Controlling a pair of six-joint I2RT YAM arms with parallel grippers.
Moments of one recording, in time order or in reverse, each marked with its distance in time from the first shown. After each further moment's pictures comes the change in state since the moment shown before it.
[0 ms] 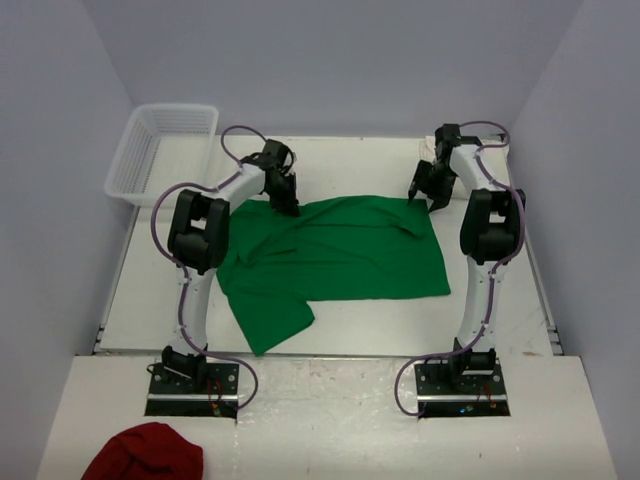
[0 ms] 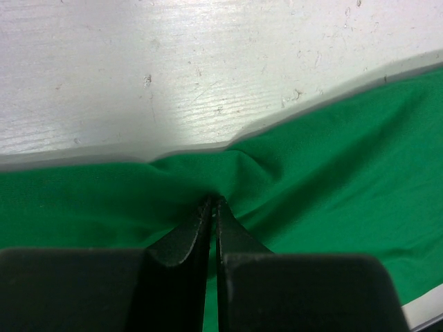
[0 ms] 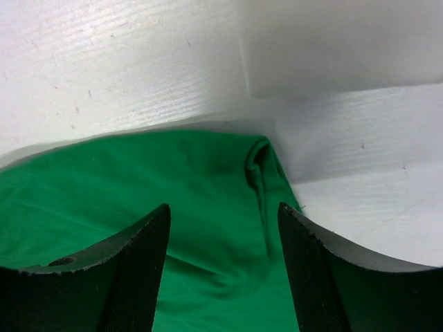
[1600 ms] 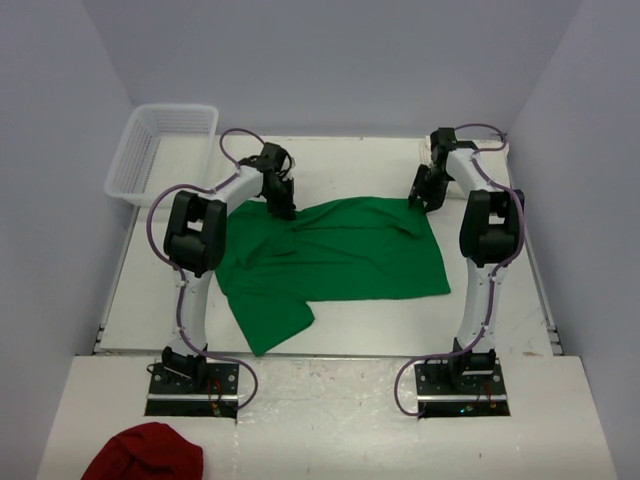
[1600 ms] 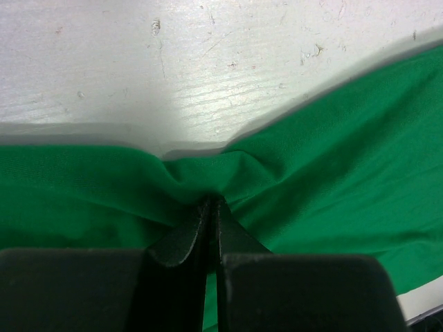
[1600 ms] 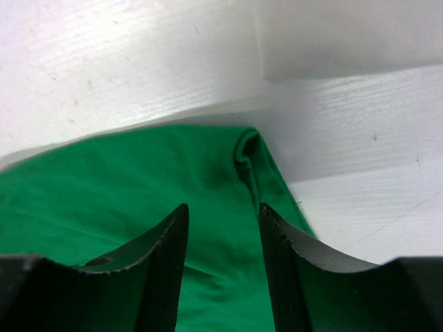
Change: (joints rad) left arm 0.000 -0.046 -0.059 -0.032 0.005 0.033; right arm 0.022 -0.044 -0.083 0.055 0.035 0.014
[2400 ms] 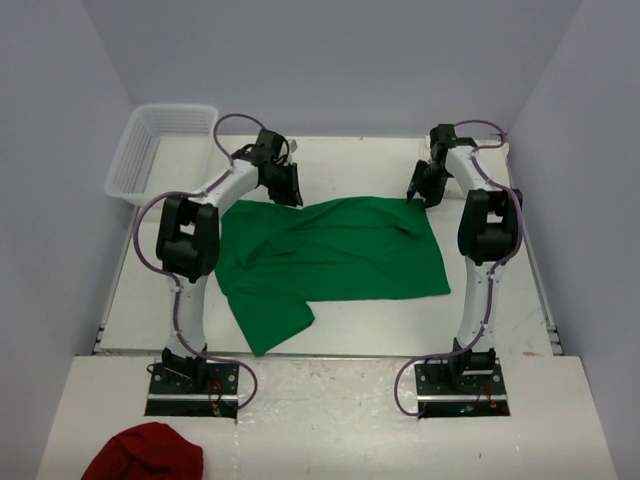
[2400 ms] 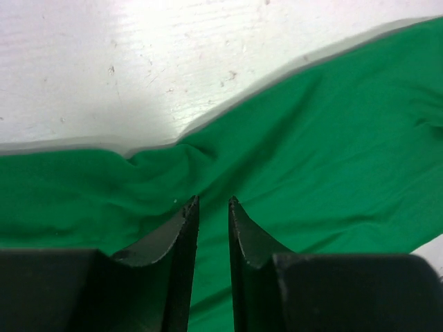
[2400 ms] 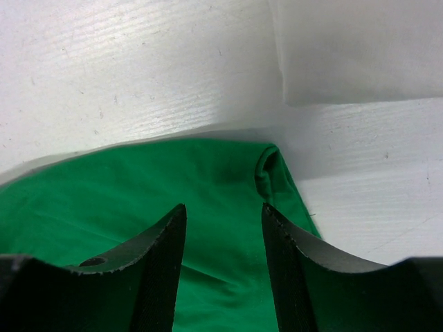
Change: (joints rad) left arm 0.000 -0.062 0.028 0.036 0.056 0.011; right arm 0.004 0.036 0.075 -0.014 -0.024 0.001
